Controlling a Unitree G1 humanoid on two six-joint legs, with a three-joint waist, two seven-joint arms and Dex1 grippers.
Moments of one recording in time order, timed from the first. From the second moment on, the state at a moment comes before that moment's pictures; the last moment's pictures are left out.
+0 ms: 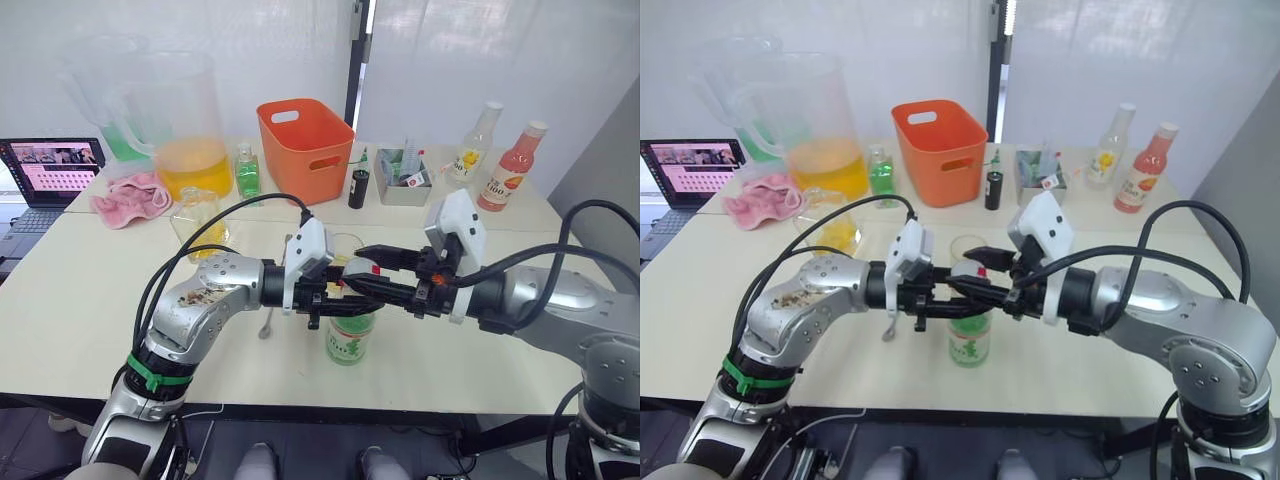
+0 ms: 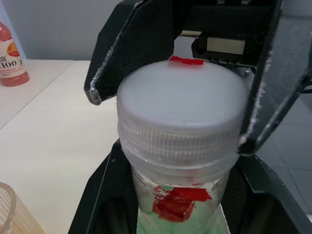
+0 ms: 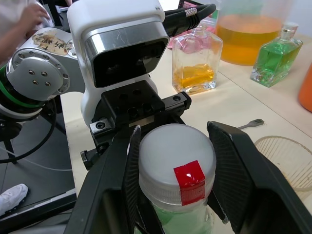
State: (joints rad) left arm -0.66 0.47 -0.21 -0.30 -0.55 0.67 -1.01; right arm -0.58 -0.71 -0.14 -0.73 1.13 1.12 0.36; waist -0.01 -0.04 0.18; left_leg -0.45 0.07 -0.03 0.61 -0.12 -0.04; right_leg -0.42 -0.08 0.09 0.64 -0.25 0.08
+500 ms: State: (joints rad) left arm -0.64 0.48 -0.23 -0.33 -0.54 0.65 -1.01; right arm -0.66 -0.87 0.04 -0.49 0.90 0.80 0.92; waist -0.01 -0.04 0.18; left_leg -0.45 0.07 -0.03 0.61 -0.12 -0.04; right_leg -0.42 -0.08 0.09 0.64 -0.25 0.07
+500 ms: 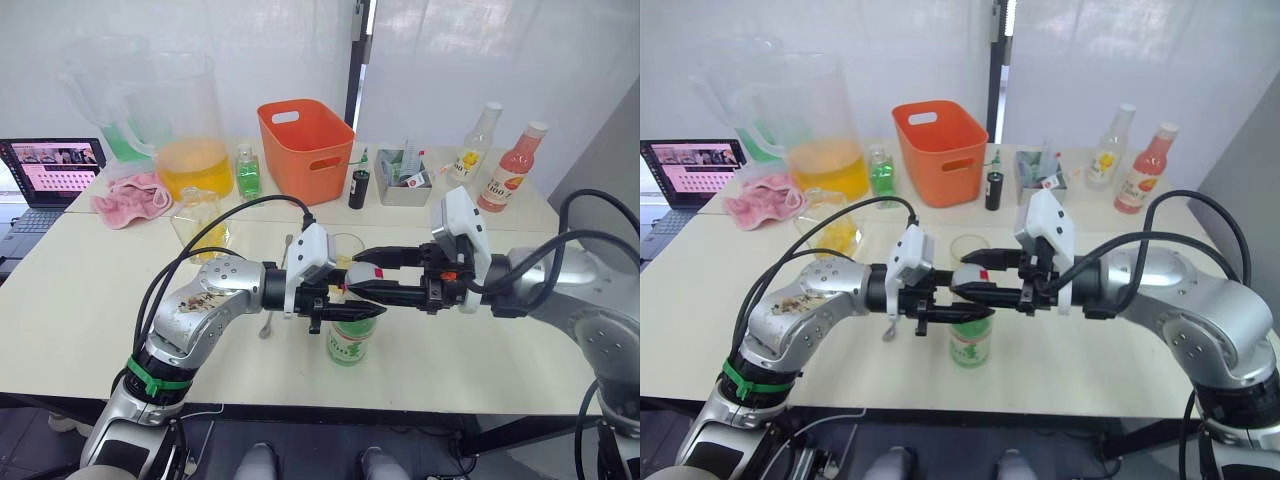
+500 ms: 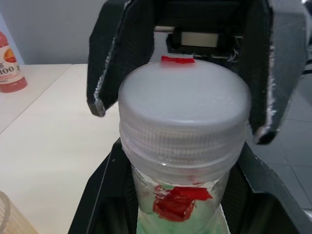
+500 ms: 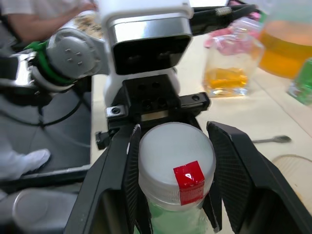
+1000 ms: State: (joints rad) left arm -0.60 0.50 -0.19 -0.36 -0.56 0.67 -0.97; right arm -1.02 -0.74 0.31 0.09 0.59 0.47 1.56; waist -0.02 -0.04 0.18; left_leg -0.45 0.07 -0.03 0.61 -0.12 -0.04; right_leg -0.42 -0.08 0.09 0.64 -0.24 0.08
